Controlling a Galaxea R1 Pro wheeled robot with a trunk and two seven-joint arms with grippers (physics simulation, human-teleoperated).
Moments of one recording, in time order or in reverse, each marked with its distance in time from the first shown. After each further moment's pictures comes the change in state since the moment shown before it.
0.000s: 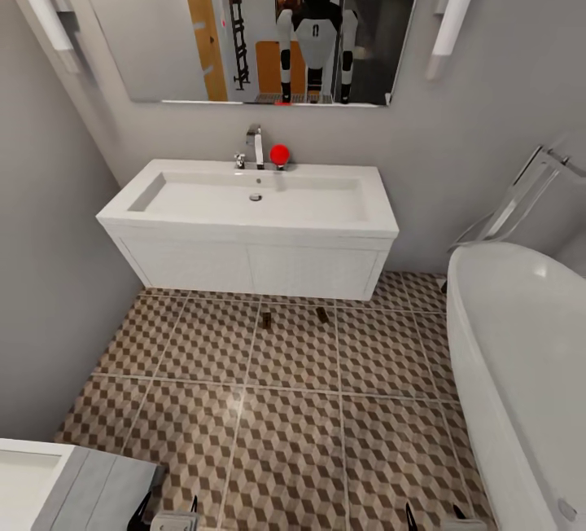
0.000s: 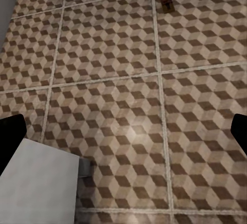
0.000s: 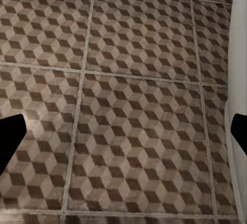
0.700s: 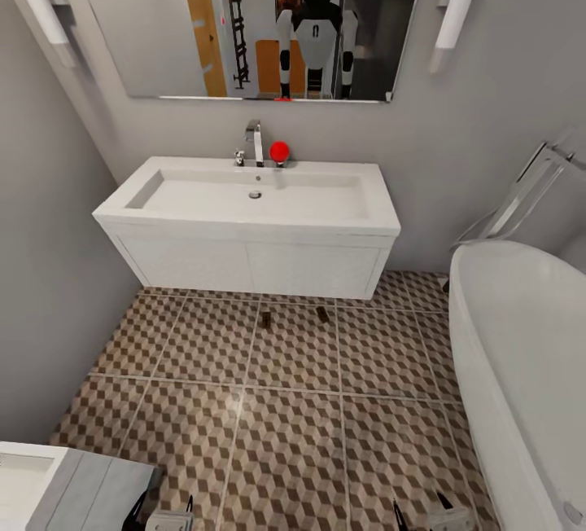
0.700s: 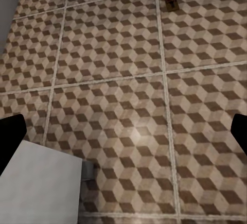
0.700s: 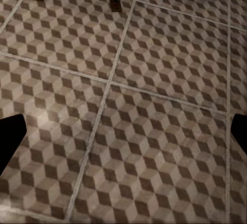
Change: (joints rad) left arm 0.000 0.015 0.000 0.000 0.000 -0.007 0.000; right arm -0.011 -0.010 0.012 0.003 0.179 -0.045 0.001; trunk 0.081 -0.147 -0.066
